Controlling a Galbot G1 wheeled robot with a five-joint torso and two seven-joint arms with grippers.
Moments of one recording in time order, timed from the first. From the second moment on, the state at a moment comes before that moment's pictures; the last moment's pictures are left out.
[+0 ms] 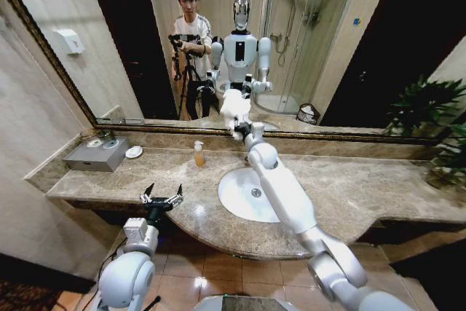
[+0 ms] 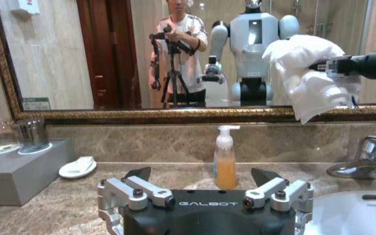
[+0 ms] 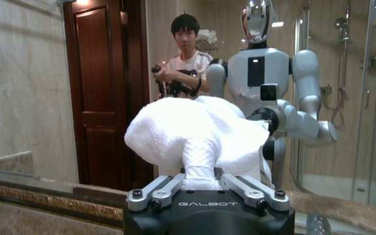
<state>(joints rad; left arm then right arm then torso) 1.68 -1.40 -0.62 -2.34 -0.15 0.32 -0.09 -0.50 1.48 0.04 1.43 0.36 -0.33 0.18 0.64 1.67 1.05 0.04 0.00</state>
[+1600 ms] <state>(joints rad) 1.68 -1.40 -0.62 -2.34 -0.15 0.32 -0.09 -0.45 1.45 0.06 1.47 0.37 -0.32 0.23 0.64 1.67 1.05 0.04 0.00</state>
